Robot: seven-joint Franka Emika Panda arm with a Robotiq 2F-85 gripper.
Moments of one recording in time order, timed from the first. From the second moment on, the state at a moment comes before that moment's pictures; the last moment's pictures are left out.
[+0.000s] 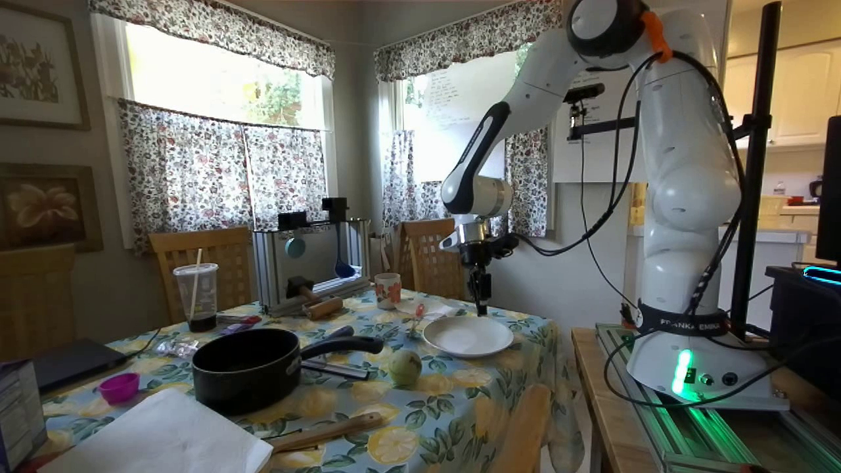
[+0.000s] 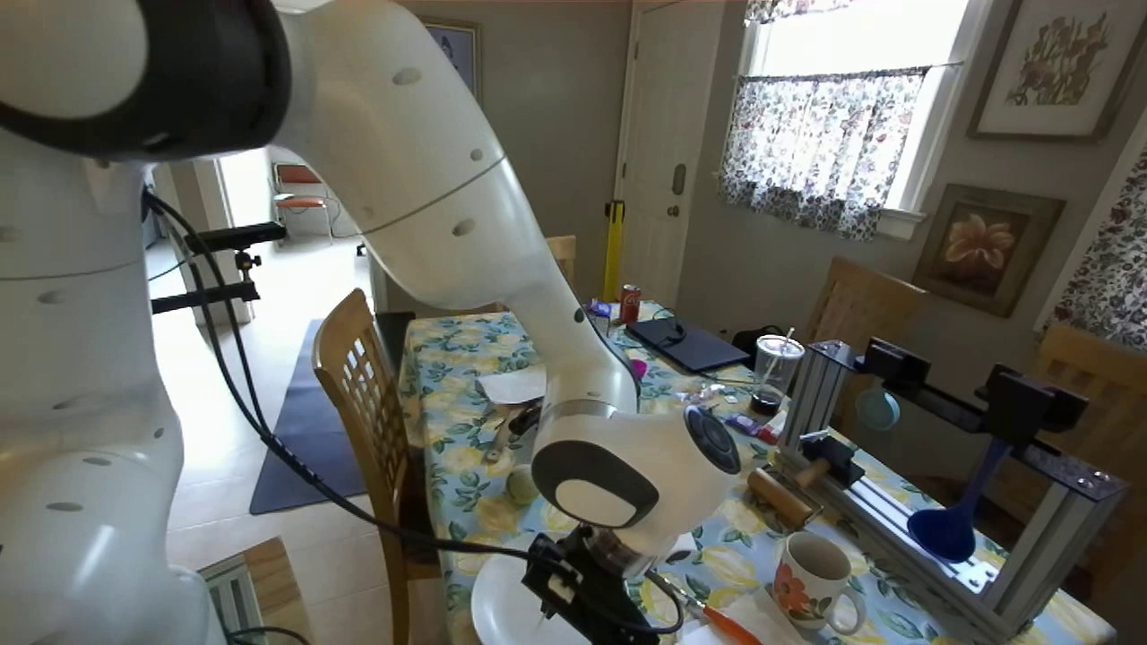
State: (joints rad) arm -0.22 0.16 -0.23 -2.48 0.37 2.26 -1.19
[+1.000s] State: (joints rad) arm -0.22 0.33 -0.14 -2.34 0.31 2.26 -0.97
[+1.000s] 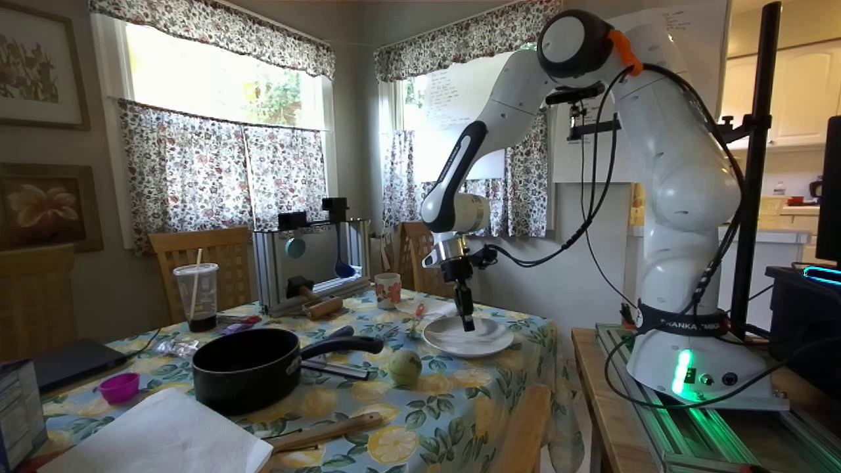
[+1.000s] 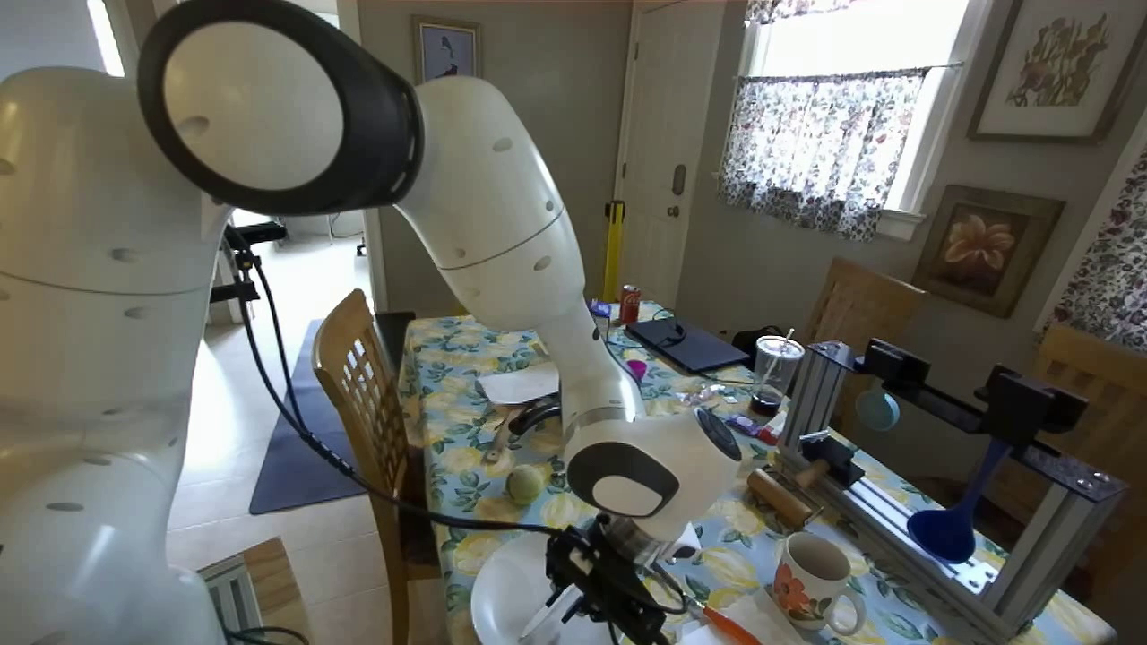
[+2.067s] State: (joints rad) arm -0.04 -0.01 -0.04 -2.48 -0.09 2.48 -0.26
